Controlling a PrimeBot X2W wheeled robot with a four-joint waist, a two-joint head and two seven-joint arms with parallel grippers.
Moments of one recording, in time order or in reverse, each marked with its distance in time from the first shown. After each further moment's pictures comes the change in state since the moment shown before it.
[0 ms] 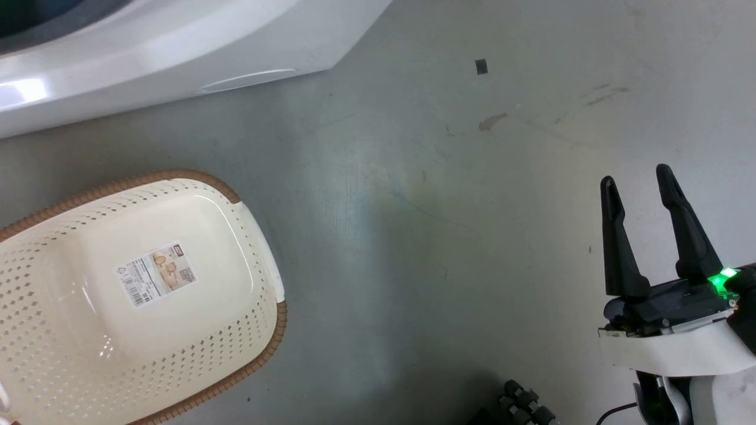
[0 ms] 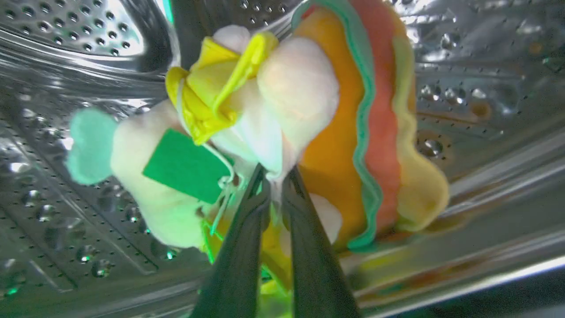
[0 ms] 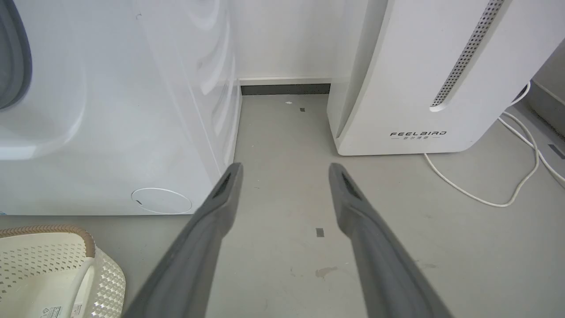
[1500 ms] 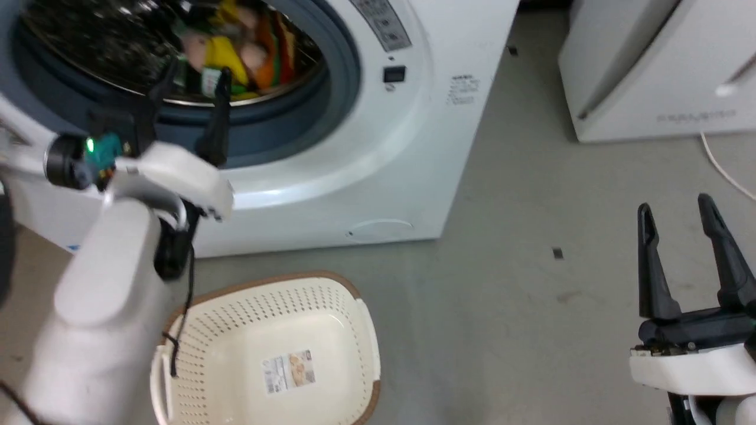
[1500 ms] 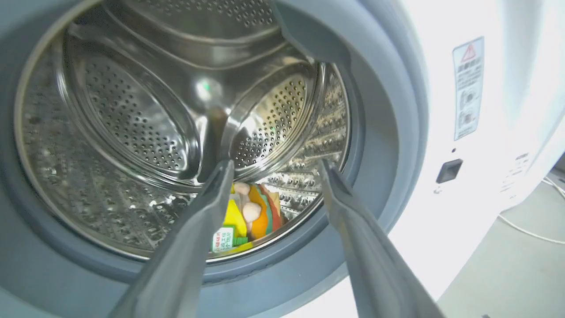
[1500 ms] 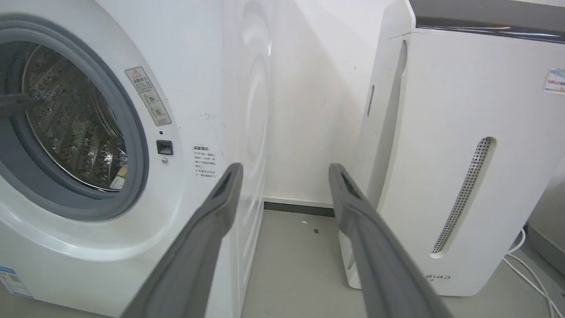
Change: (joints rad) left arm 0.580 -0.261 -0.105 -0.156 -0.237 0.101 -0.506; right arm 0.073 0.000 -0.112 -0.018 -0.152 0.000 0.000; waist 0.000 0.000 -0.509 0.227
